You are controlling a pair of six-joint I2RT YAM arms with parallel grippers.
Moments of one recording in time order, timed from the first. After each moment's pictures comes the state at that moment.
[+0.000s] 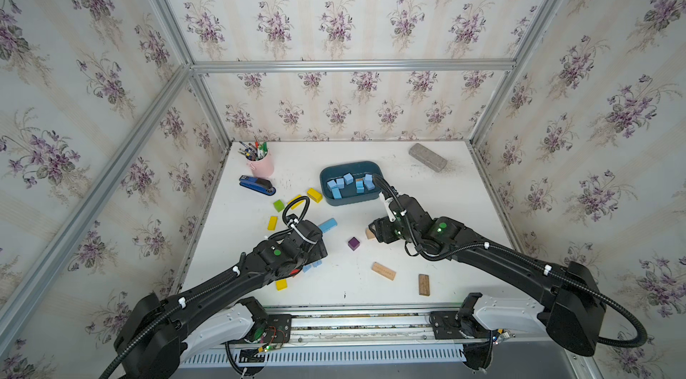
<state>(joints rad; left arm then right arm) -0.75 1.08 0.62 -0.61 -0.21 -1.04 0.83 1.22 0.85 -0.46 0.13 0.41</state>
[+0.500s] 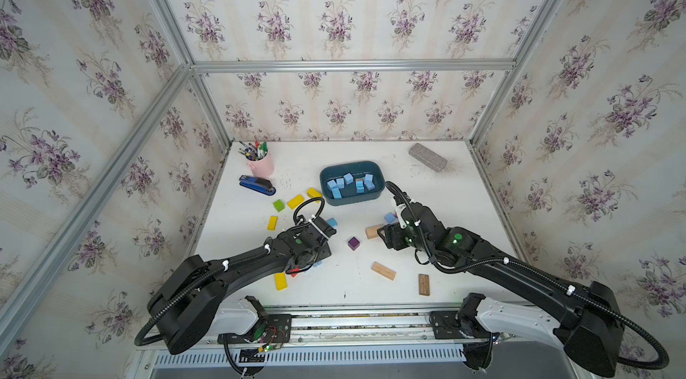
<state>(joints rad) -0.76 1.34 0.65 -0.52 -0.22 -1.10 0.83 1.08 0.76 -0.48 0.15 0.43</state>
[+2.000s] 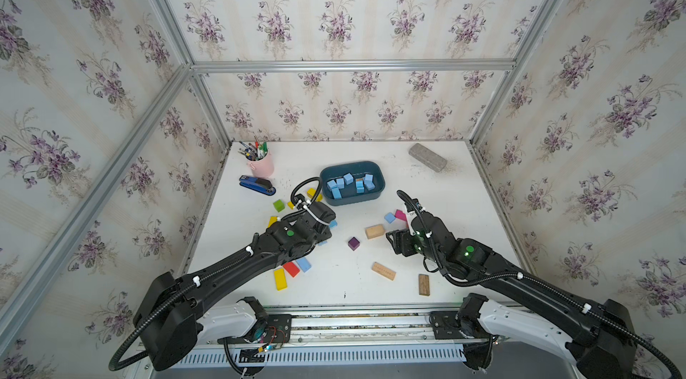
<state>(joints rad) -0.76 1.21 0.89 -0.63 -0.37 -1.01 0.83 0.93 0.65 -0.48 0.23 0.44</state>
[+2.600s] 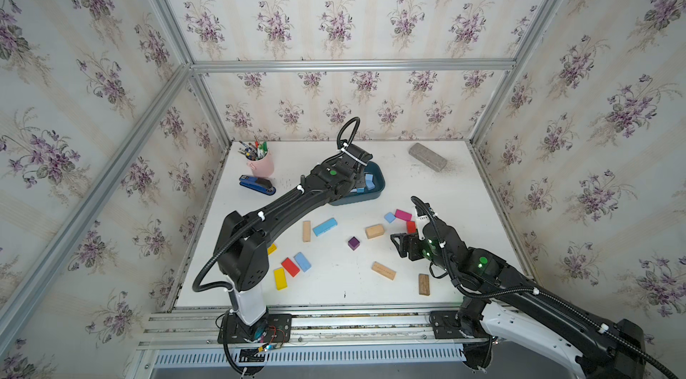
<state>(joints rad) -0.70 1.85 1.66 -0.67 -0.34 -0.66 0.83 0.78 0.57 -0.48 0.22 0.50</state>
